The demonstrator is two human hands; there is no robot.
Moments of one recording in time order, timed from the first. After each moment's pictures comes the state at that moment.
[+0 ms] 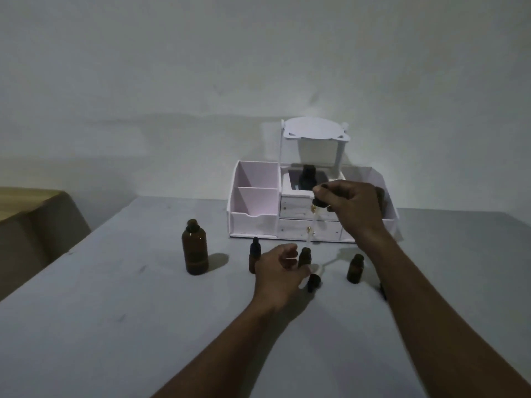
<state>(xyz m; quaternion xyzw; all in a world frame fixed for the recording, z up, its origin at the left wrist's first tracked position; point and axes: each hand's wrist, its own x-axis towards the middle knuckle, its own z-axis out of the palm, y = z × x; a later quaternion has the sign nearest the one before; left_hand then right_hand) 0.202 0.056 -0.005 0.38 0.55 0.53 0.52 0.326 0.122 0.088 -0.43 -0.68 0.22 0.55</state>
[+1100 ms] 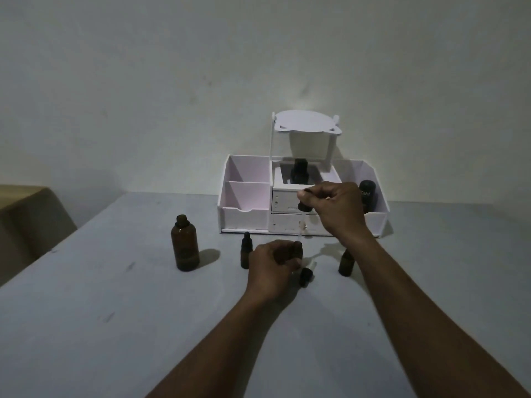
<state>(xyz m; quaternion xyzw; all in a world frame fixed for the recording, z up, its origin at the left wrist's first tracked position) 0.207 0.064 -0.002 0.24 0.48 0.58 0.61 0.319 0.130 0.070 -0.45 -0.69 0.16 0.54</state>
